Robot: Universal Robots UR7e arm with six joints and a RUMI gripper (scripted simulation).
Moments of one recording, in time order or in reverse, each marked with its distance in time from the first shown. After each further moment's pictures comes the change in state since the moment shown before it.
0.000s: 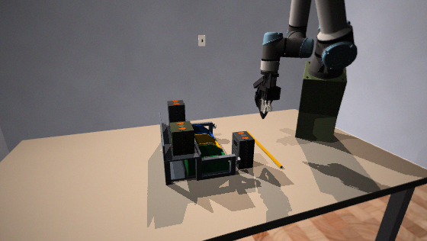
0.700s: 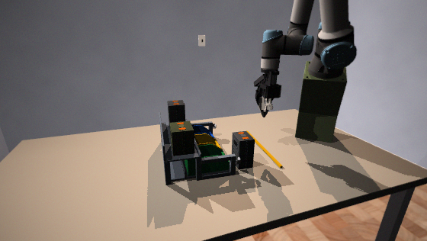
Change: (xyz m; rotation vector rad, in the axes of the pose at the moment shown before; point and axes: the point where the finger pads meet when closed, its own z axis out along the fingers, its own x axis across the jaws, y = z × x) arm 0.003 0.001 -0.009 -0.007 0.013 0.002
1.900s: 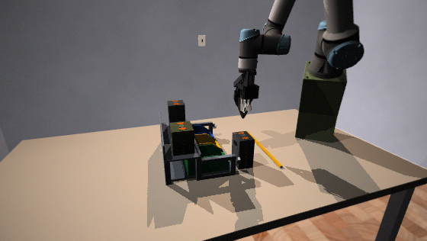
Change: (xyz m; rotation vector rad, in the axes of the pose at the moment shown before) arm -0.104 0.001 -0.003 0.001 -0.010 -0.007
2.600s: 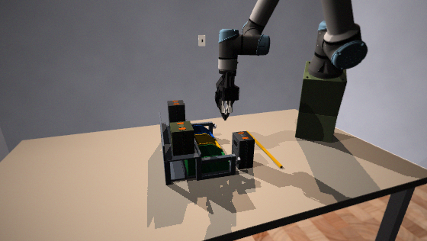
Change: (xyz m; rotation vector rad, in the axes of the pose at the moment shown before) arm -0.085 -0.001 0.002 0.000 0.003 0.003
